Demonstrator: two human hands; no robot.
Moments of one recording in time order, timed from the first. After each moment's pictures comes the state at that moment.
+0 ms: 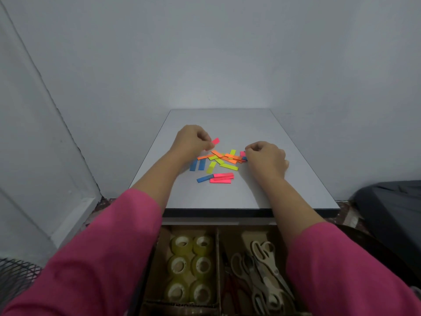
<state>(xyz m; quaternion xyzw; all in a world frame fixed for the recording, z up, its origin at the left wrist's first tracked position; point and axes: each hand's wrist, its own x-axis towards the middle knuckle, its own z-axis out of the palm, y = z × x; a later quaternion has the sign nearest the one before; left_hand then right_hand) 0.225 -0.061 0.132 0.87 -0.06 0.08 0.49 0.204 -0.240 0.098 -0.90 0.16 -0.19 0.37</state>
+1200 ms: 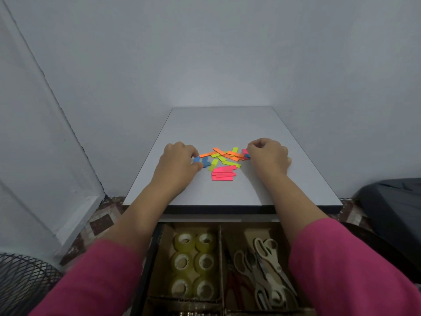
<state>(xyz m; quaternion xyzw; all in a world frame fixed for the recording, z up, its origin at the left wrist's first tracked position) 0.165 -0.040 0.113 0.96 -0.06 0.16 0.24 0.205 -0.241 0.097 -0.89 0.16 -0.20 0.38</state>
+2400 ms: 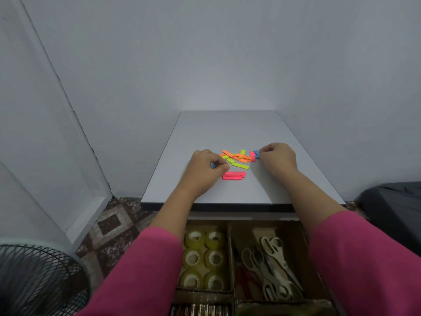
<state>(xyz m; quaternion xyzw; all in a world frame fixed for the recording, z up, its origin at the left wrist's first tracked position) 0.159 -0.056 0.101 0.90 -0.13 0.12 0.41 0.201 -0.252 0.106 -0.89 0.14 -0.13 0.41</state>
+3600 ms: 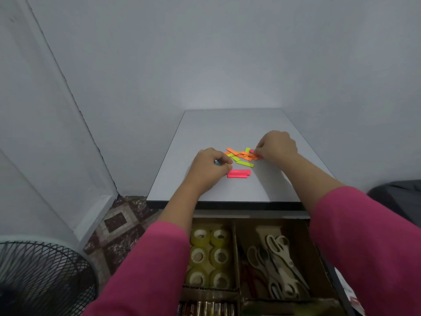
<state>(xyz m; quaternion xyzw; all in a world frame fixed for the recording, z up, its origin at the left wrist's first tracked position) 0.161 -0.056 0.102 0.88 -0.11 0.11 0.44 0.225 -0.241 0.128 -0.98 0.06 -0.09 0.13</state>
